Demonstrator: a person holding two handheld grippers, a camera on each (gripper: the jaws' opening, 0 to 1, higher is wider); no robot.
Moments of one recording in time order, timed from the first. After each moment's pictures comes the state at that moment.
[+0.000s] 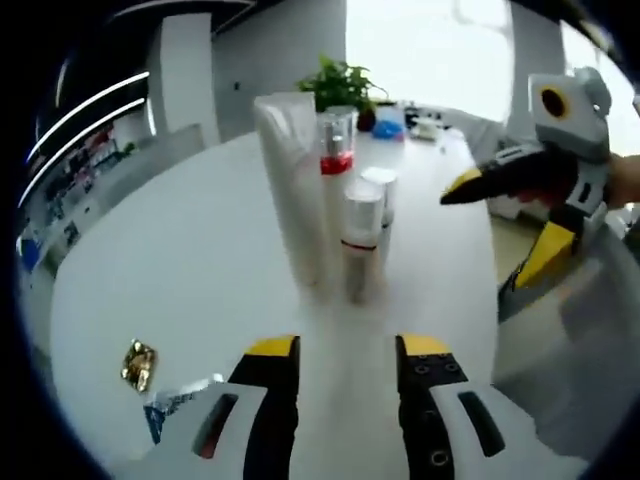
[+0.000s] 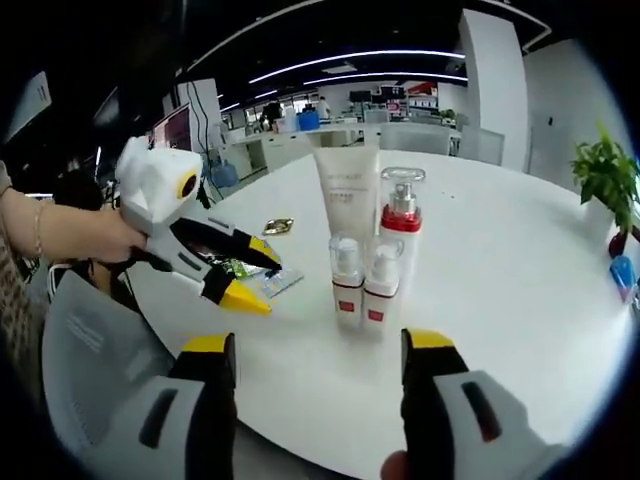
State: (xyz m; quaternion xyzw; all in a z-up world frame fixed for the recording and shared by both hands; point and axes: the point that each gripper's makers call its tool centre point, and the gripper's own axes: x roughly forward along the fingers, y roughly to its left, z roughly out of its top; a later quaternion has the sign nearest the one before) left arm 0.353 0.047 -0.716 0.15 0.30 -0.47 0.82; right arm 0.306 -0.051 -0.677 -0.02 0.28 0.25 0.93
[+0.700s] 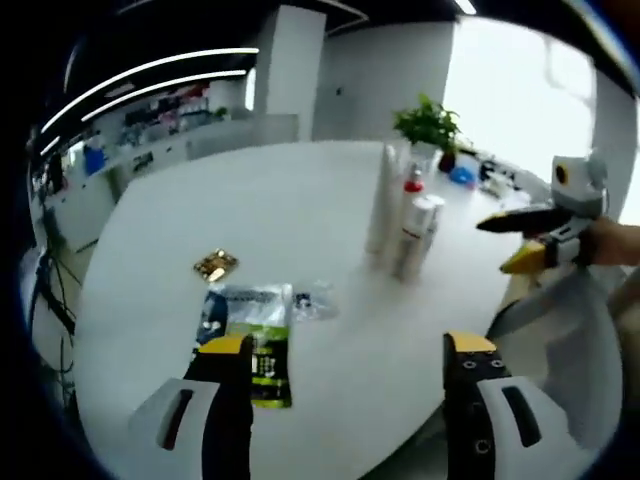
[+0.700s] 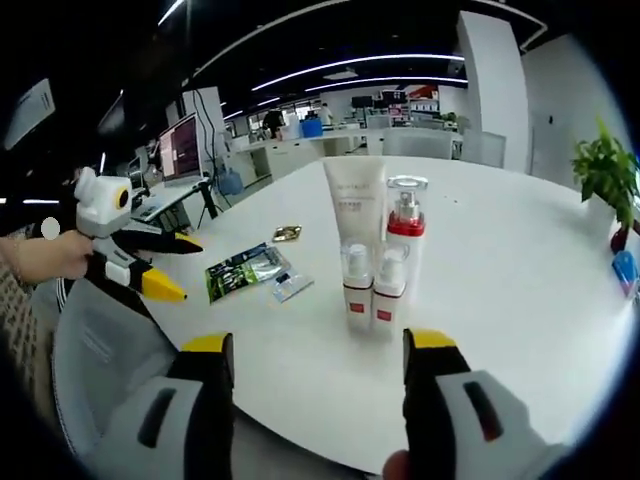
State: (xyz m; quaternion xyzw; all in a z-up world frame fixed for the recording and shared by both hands) left arm 0.311 0.153 -0.680 0.03 0.30 -0.32 0.90; right arm 0.294 -0.044 -0.666 -0.01 0.27 0.26 0.93
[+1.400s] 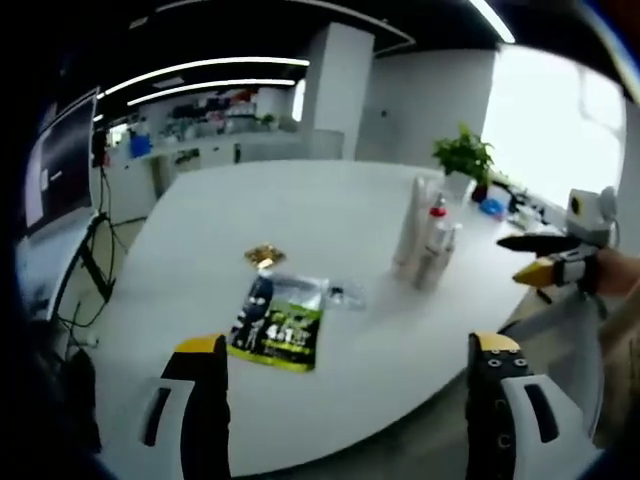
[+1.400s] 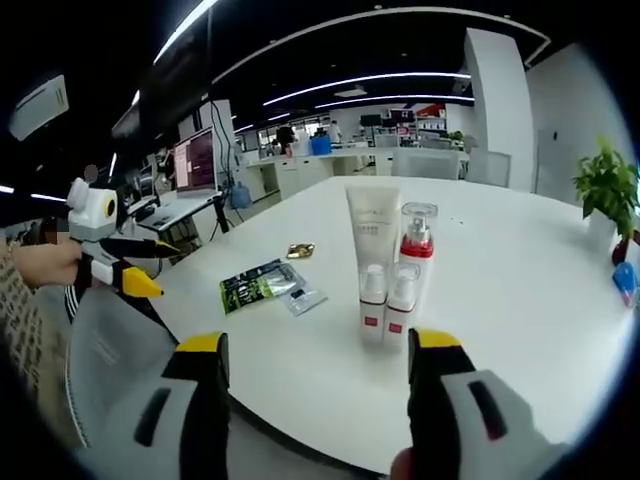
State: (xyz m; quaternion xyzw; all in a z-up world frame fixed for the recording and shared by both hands) left arm 0.277 0.190 -0.654 -0.01 0.28 -0.24 0.93; right arm 0.277 -0.036 -0.642 -0.01 0.22 0.27 0.94
